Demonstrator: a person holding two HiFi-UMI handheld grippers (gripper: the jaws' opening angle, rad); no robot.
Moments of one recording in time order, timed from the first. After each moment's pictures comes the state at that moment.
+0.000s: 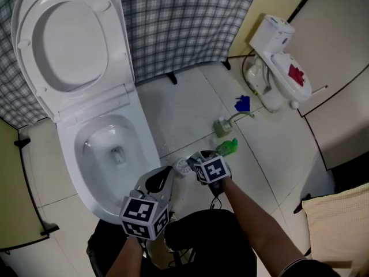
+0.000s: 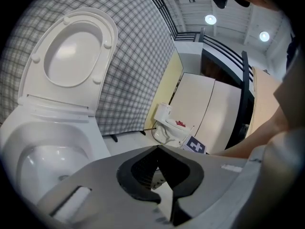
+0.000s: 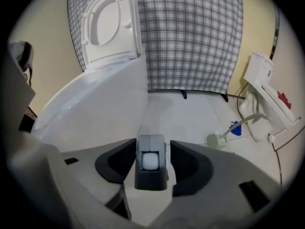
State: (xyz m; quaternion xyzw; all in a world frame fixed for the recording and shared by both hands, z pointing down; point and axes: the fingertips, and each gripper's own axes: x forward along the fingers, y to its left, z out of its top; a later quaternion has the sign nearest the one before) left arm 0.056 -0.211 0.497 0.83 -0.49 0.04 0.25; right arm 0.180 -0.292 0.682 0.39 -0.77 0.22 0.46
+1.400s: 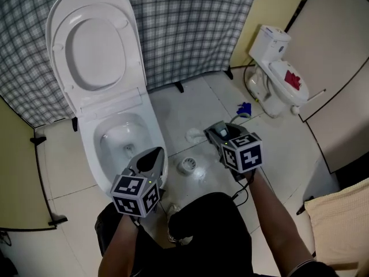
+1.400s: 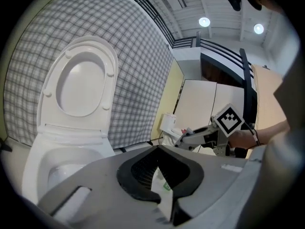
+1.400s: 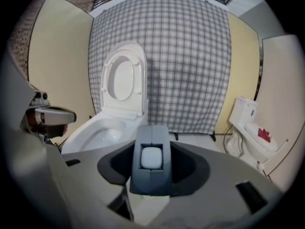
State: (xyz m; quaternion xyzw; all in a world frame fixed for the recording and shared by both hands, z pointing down) left arm 0.015 -0.184 0.421 0.82 -0.54 0.02 0.21; right arm 0.185 -0.282 0.435 0.43 -0.84 0.10 0.31
